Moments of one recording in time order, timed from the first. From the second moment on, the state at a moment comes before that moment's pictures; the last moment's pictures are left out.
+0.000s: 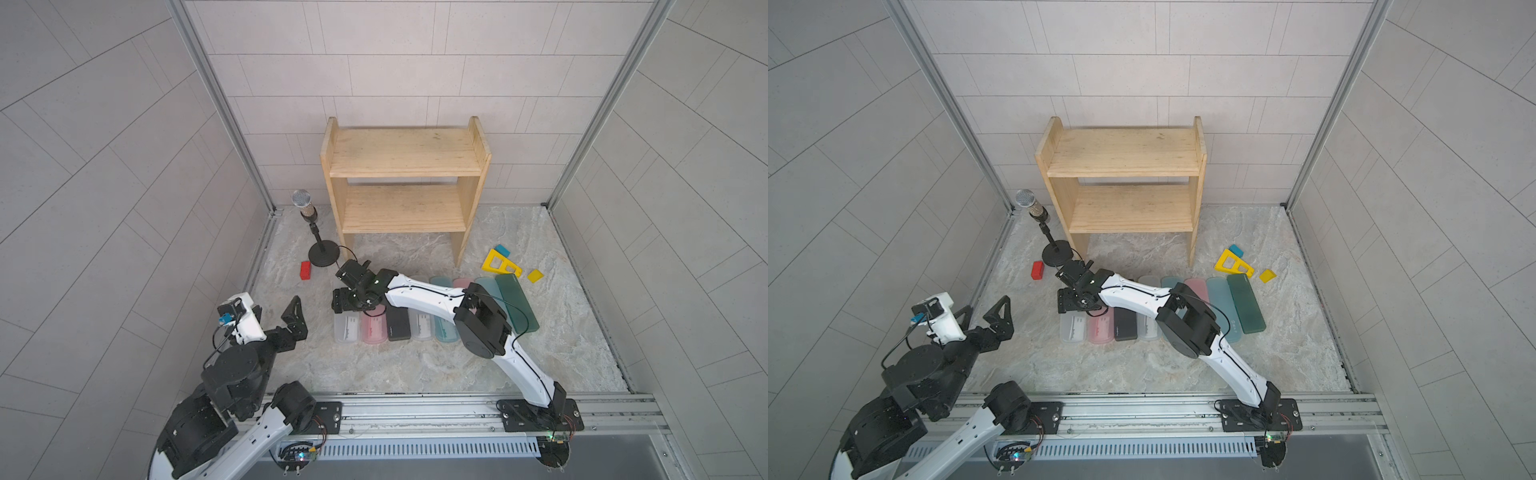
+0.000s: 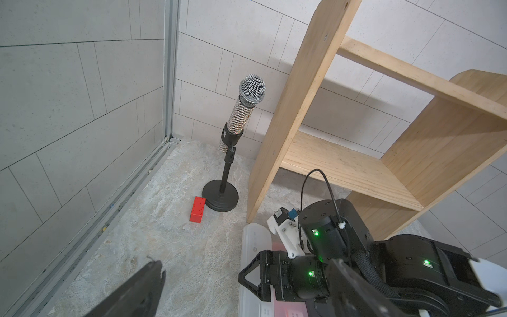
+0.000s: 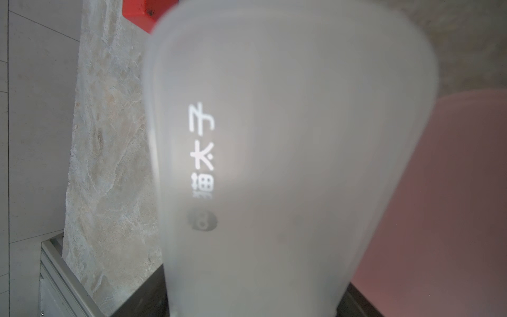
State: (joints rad) left arm -0.70 0.18 0.83 -0.90 -0.70 -0.47; right arm 0.98 2.37 2.00 -0.58 -0.08 0.82
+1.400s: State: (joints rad) left arm -0.61 0.68 0.74 -0.41 -0.55 -0.33; right arm 0.75 1.13 1.24 -0.66 0.34 0.47
